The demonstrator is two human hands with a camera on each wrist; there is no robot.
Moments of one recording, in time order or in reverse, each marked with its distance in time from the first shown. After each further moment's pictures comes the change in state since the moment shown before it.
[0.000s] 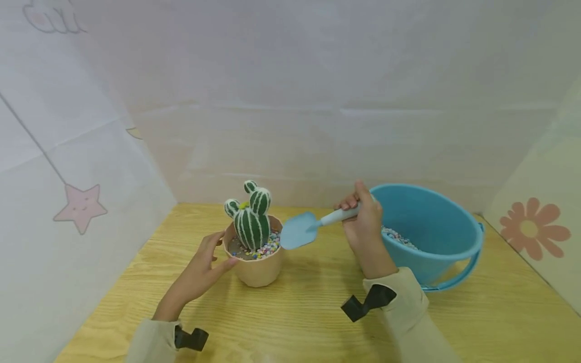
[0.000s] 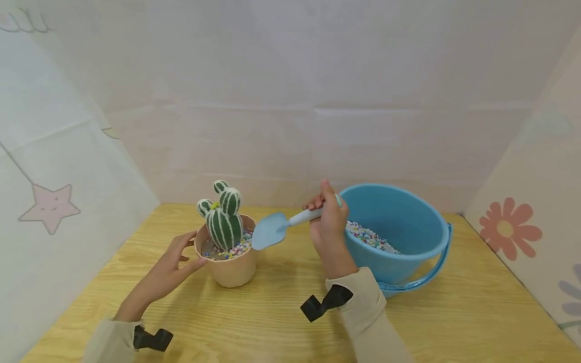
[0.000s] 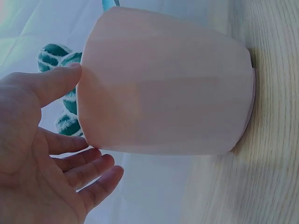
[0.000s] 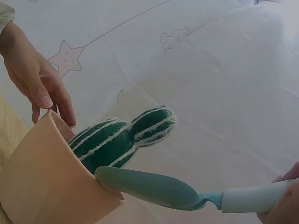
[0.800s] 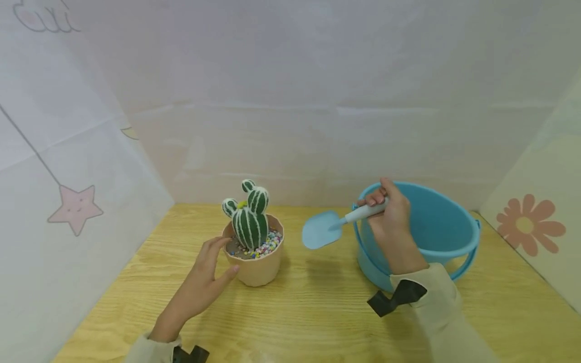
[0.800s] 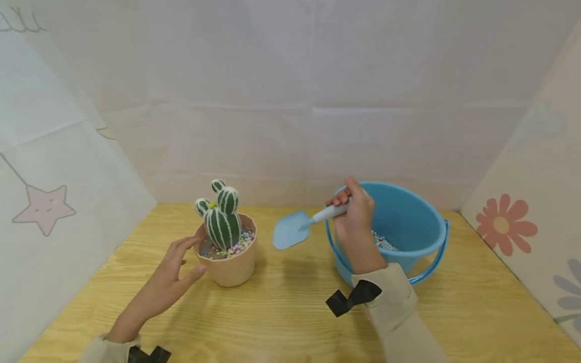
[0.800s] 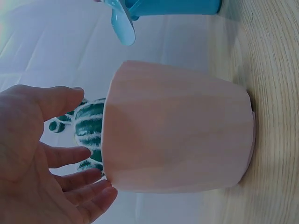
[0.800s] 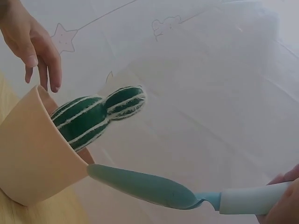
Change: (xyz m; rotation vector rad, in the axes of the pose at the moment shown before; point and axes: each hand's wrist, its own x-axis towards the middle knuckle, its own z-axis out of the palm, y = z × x) left_hand -0.016 0.029 0.009 0.083 0.074 0.068; right_hand 0.001 -0.042 -0.020 0.019 0.014 0.055
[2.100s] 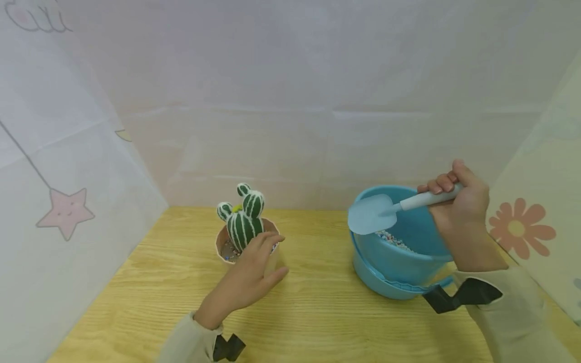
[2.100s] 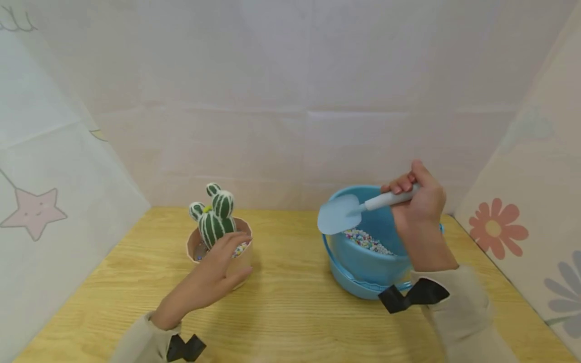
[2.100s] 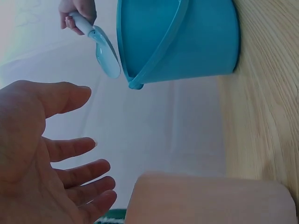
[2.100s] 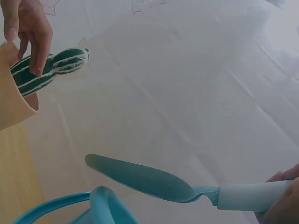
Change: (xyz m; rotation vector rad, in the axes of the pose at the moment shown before) left_hand 0.043 0.061 0.037 0.096 -0.094 0.276; right_hand 0.005 -0.094 -0.039 0.301 -0.170 -0.094
